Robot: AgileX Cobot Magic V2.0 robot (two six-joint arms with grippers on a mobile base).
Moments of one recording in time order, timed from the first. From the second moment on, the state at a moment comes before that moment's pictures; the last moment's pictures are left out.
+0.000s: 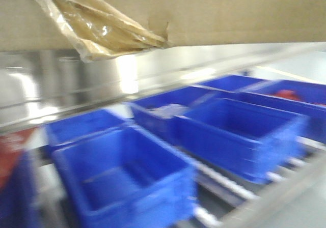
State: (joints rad) left arm -0.53 1.25 -1.66 0.28 1.25 -0.46; right arm 0.44 1.20 -1.63 0.07 1.21 0.09
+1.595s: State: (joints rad) left arm -0.53 1.25 -1.66 0.28 1.25 -0.46; right arm 0.44 1.20 -1.63 0.07 1.21 0.09
